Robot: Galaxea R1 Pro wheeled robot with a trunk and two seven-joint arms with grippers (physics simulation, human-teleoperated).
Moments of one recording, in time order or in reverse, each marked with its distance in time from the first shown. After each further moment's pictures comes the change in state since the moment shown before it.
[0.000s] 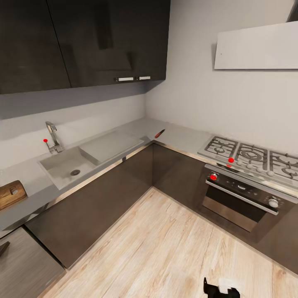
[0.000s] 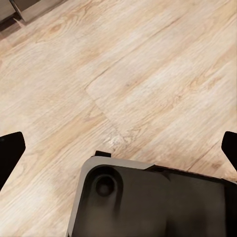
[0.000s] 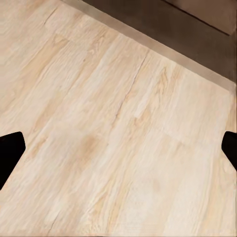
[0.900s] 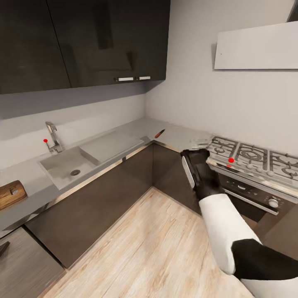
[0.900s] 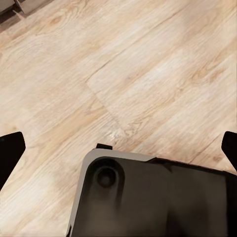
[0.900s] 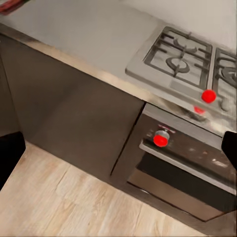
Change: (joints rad) left arm 0.000 -0.001 0.000 0.025 -0.005 0.000 0.000; right arm -0.972 0.111 0.205 -0.176 -0.001 0.842 -0.243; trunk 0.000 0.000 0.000
